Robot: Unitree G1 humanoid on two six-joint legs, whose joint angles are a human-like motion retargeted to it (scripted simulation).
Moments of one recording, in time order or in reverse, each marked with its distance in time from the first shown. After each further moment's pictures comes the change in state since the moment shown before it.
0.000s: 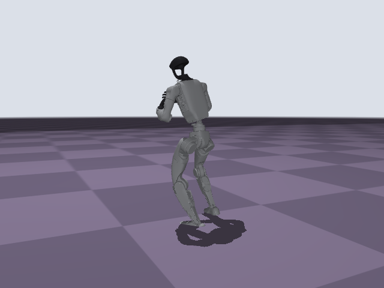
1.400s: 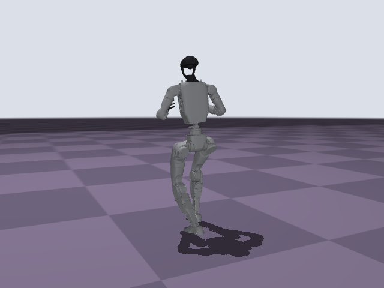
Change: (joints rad) left arm 0.223 0.020 0.028 0.033 -0.419 -0.092 0.083; right arm 0.278 -0.013 -0.017 -0.111 -0.053 -0.001 -0.077; waist 0.097 0.204 -0.076; left_leg 0.163 0.119 -0.205 0.329 -0.072 -0.008; right_leg 0.083 0.608 0.161 -0.566 0.312 0.109
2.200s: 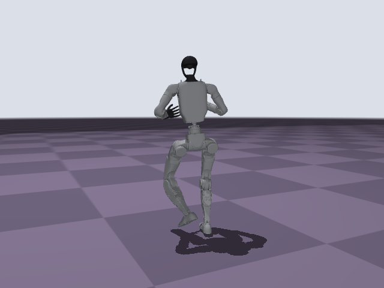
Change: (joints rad) left arm 0.369 0.048 0.130 -0.050 -0.107 0.140 -0.307; right arm -0.021 0.020 0.046 -0.028 0.141 0.043 0.246; waist 0.011 0.013 -0.086; left_leg -0.223 0.286 0.191 0.384 0.217 -0.016; right_leg 0.297 0.010 -0.090 0.062 -0.325 -0.180
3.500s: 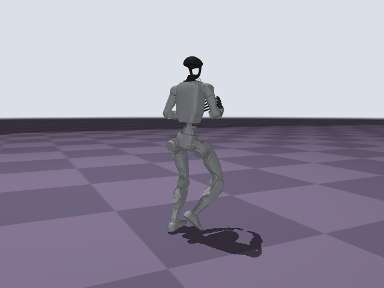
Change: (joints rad) left arm -0.239 -0.200 -0.092 0.083 0.252 -0.221 0.259; right arm 0.110 0.131 -0.024 0.191 0.191 -0.029 0.096; waist -0.109 -0.193 0.008; left_leg 0.150 -0.558 -0.207 -0.703 -0.113 0.114; right_leg -0.265 -0.437 0.063 0.746 0.271 0.154
